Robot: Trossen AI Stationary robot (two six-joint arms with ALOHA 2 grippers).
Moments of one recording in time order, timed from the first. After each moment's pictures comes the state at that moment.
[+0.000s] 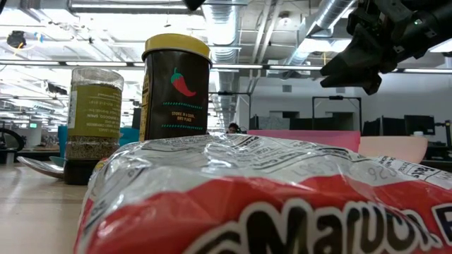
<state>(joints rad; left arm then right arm) -0.44 1.68 1.34 -0.38 -0.07 -0.15 0.33 0.97 0.39 0.11 0.52 0.52</state>
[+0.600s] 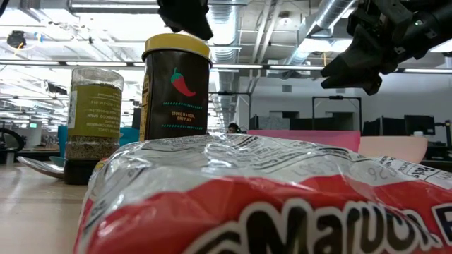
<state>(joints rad) -0.44 1.73 1.37 -0.55 -0.08 -0.24 0.33 0.97 0.39 0.10 0.52 0.52</state>
